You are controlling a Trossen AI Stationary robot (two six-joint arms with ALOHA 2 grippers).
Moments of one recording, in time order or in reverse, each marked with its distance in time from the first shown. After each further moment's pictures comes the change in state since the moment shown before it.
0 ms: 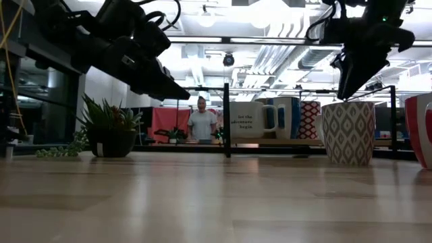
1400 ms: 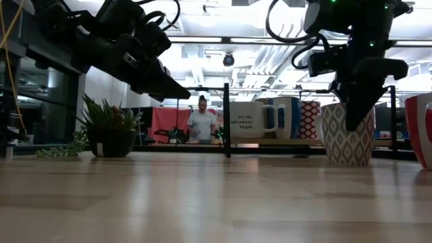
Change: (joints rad) left arm -0.002 0.000 0.000 0.006 -0.003 -0.038; right arm 0.067 0.282 0.000 0.066 -0.029 0.186
